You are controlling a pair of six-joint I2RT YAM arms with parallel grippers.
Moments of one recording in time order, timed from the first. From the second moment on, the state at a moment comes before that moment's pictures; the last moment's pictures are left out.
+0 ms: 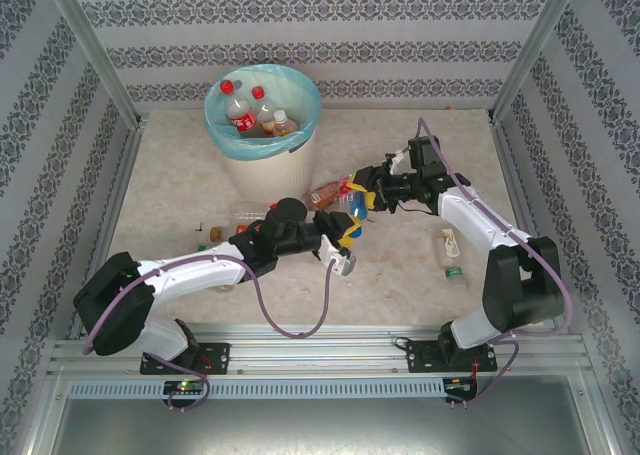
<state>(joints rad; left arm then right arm) -0.86 1.44 0.83 0.31 0.28 1.36 0.23 1.52 1.06 -0.33 -0.90 1.05</state>
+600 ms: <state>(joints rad) -0.86 1.28 0.99 0.30 0.11 0.87 0.04 1.31 1.06 -0.40 -0.76 1.01</state>
